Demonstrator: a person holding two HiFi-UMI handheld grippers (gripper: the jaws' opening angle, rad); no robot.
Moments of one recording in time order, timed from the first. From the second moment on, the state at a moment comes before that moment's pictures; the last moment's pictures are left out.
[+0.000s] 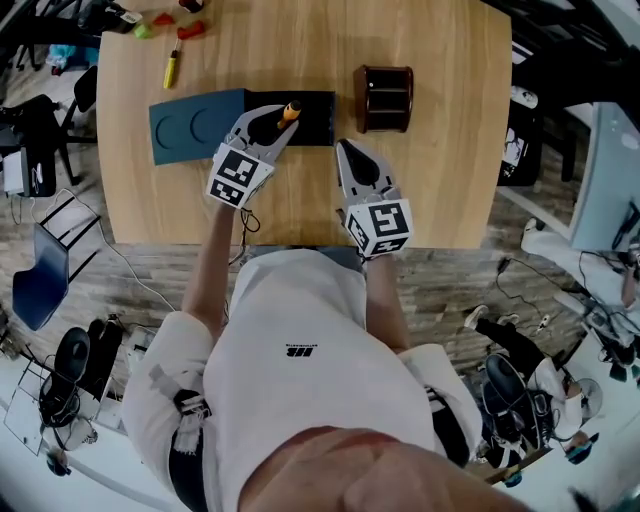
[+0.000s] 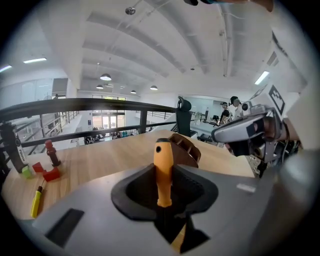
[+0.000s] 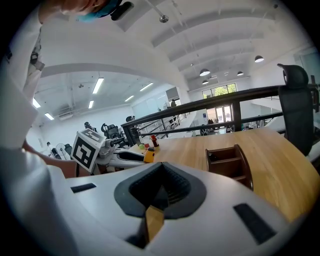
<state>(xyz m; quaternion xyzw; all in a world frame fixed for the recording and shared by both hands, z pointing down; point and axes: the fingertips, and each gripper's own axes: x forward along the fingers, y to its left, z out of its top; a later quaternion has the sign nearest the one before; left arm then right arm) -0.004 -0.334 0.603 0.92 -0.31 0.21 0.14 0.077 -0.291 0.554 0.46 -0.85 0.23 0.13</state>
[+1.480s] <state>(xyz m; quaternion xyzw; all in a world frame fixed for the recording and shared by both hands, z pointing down) 0.031 -0.348 0.708 0.88 -0.27 0.34 0.19 0.079 -0.312 0.608 0.46 -0.83 0.28 0.14</state>
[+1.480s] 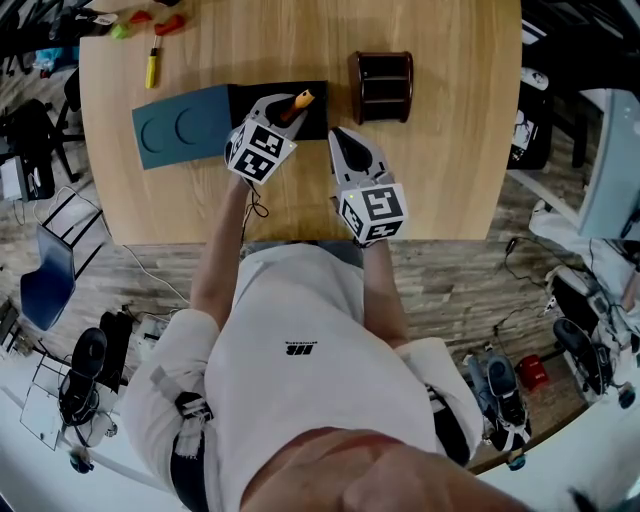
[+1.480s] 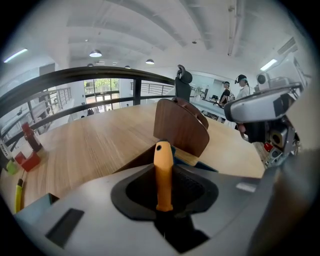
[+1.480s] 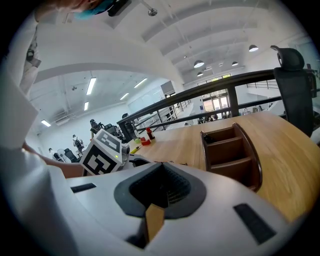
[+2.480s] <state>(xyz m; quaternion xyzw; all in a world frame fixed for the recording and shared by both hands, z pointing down) 0.037 -0.344 0.747 0.86 -0.25 0.40 0.22 0.087 -0.308 0.617 0.47 -0.82 0.29 0.14</state>
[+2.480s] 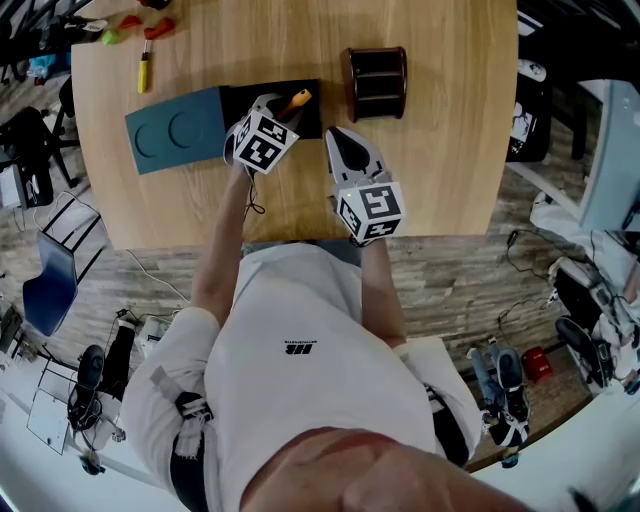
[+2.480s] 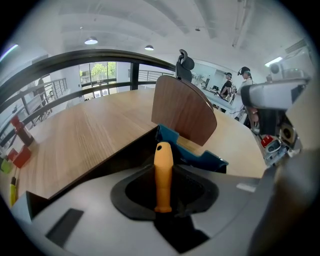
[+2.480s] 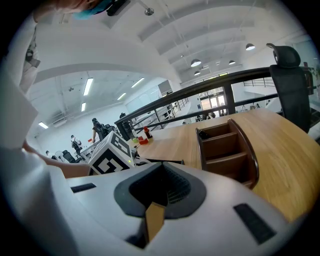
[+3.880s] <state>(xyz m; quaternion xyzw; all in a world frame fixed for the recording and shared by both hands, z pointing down) 0.036 -0.340 0.711 0.87 -0.28 0.37 0.19 0.084 -0.288 0.586 0.48 -0.83 0.26 0.13</state>
